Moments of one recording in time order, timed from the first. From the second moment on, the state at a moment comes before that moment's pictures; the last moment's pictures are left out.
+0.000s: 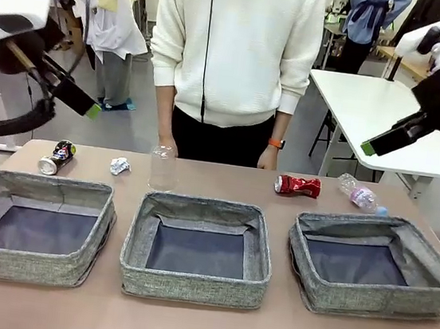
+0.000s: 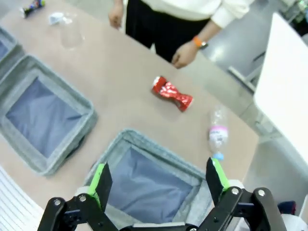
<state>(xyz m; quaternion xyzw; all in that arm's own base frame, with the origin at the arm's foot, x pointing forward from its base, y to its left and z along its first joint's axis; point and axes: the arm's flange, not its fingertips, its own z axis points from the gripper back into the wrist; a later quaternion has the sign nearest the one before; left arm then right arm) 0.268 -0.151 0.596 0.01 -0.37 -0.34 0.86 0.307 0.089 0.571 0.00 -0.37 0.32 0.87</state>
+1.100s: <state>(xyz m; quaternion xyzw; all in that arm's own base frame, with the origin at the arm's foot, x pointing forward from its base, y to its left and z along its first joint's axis) 0.291 0.191 0.444 -0.54 -0.30 0.01 0.79 0.364 -0.205 0.451 0.61 -0.15 -0.03 0.77</state>
